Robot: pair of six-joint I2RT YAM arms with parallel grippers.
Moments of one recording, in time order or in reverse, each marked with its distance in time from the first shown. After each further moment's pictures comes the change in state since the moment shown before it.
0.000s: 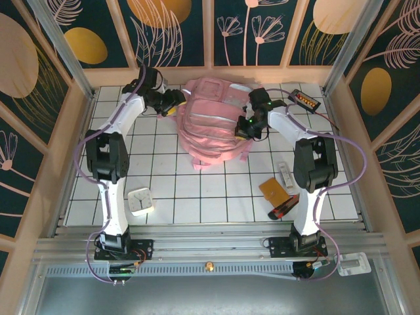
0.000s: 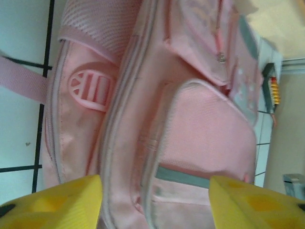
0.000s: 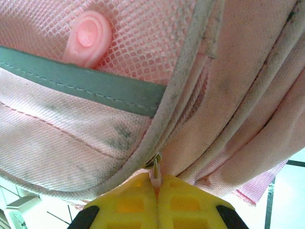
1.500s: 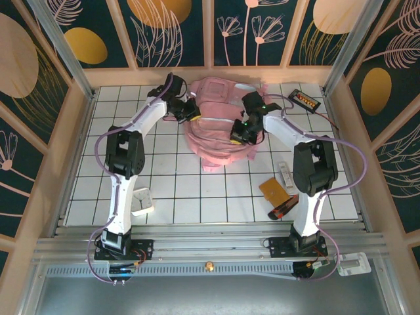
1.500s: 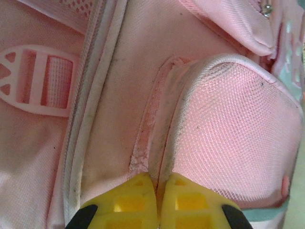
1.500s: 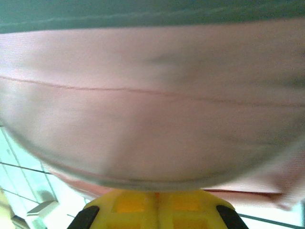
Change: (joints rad) left arm -0.146 0.113 0.041 0.042 -0.028 -0.060; right arm 0.085 -0.035 -0.024 -0.003 0.025 0.208
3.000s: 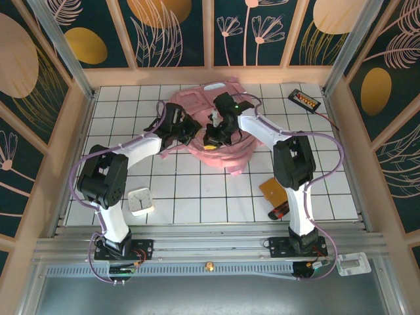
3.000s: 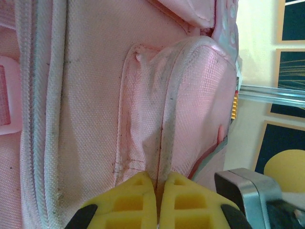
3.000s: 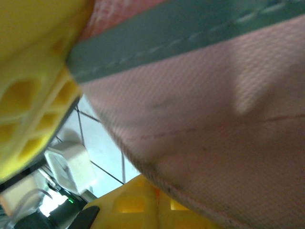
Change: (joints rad) left arm -0.124 -0.462 -0.816 0.704 -0.186 -0.587; right arm 0.159 0.177 0.216 -0.060 -0.177 -0.080
